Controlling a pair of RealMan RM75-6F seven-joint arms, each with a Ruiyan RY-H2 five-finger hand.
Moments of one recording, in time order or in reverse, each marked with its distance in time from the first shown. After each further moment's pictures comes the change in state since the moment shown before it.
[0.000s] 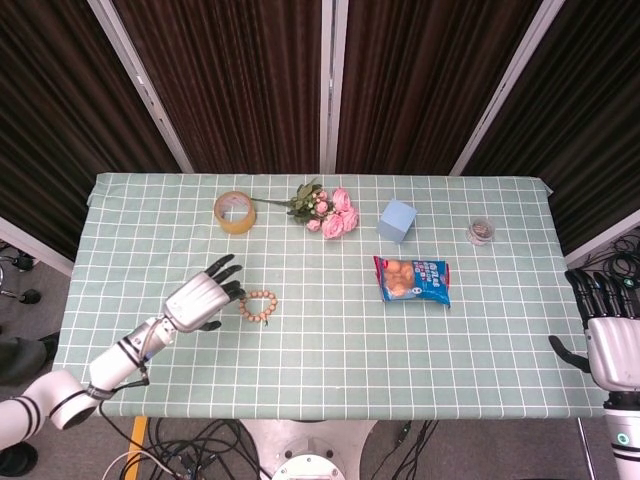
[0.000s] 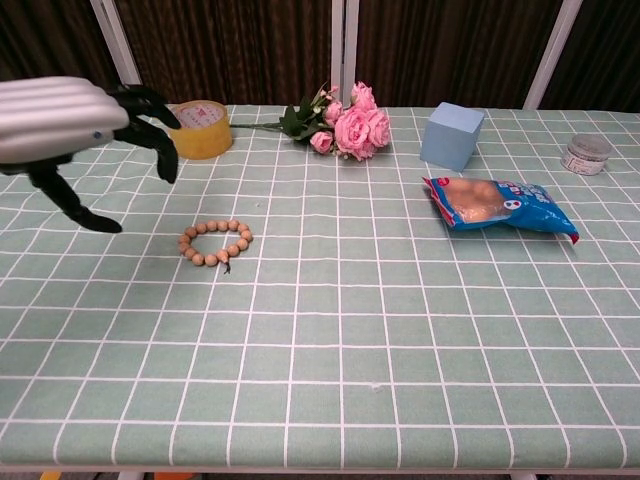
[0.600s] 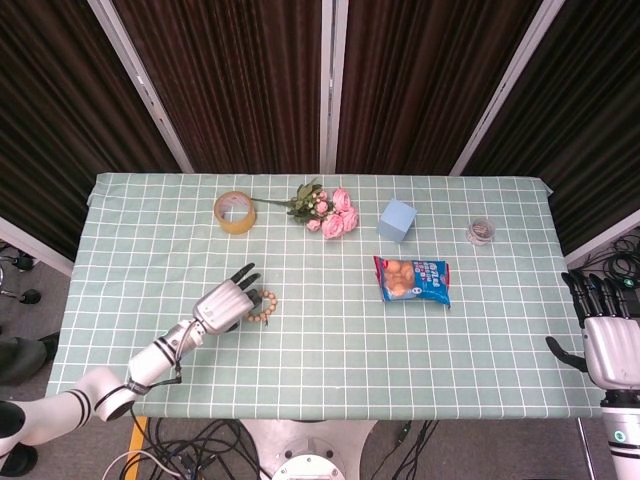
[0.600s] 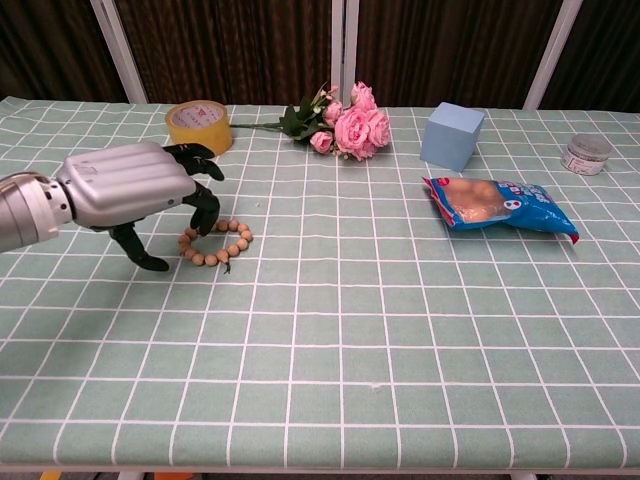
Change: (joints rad) left arm -0.055 -0.236 0.038 0.230 -0.077 -0.044 0.133; right arm 0.007 -0.011 -0.001 0.012 0.016 -0.028 0.016
